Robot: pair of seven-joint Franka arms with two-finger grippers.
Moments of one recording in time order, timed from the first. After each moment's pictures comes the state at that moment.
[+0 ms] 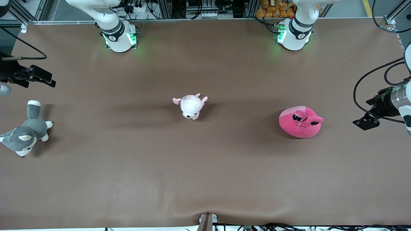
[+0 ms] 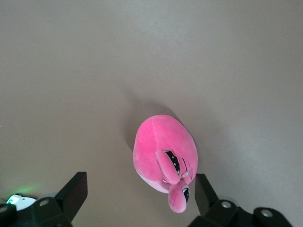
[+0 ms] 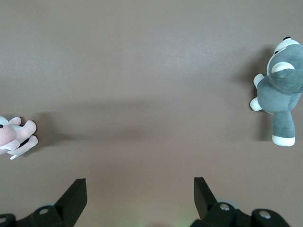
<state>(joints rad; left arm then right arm) 0.08 0.27 -0.07 -1.45 0.09 1.59 -0.93 -0.01 0.00 -0.03 -1.57 0.05 1.50 -0.02</state>
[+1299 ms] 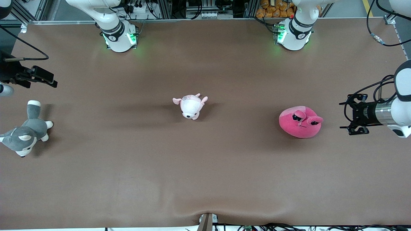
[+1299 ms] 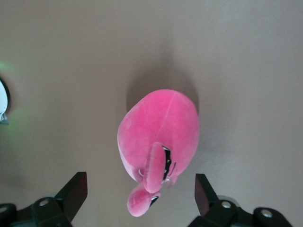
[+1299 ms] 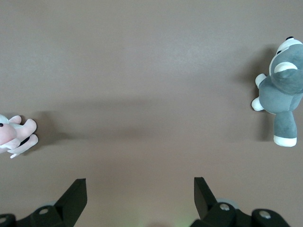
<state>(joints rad) 0.13 0.36 -0.08 -1.55 -0.13 1.59 -1.50 -0.01 0.00 -0.03 -1.57 0.05 1.50 -0.02</state>
